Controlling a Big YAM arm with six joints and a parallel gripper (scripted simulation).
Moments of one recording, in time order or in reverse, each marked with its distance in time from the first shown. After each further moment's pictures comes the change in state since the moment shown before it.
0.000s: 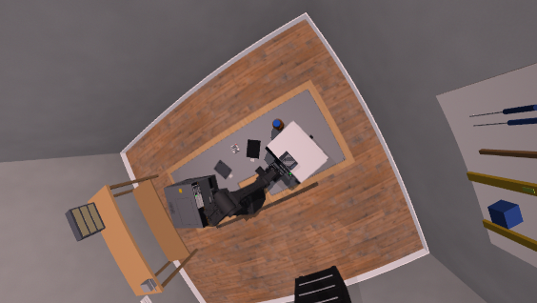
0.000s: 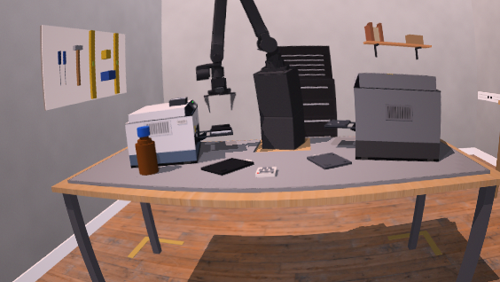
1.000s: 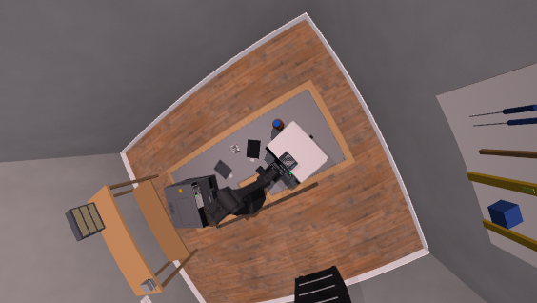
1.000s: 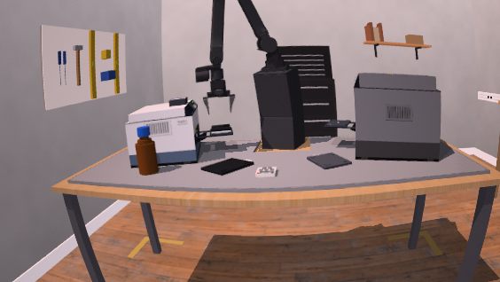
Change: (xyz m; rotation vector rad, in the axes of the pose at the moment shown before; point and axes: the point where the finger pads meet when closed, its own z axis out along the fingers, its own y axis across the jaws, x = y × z) arm 0.001 -0.005 0.009 0.008 0.000 -0.002
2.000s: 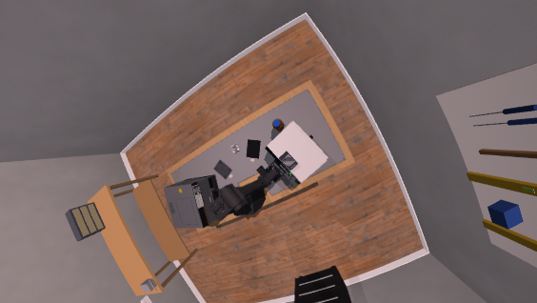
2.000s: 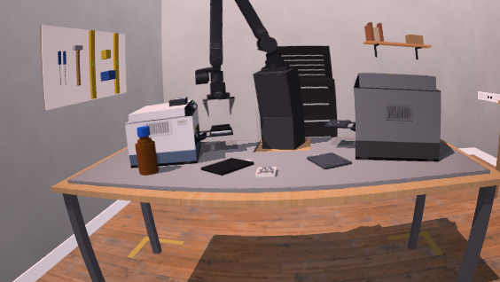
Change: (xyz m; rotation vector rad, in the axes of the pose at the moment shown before) arm 0.001 -0.002 0.011 0.004 0.000 0.000
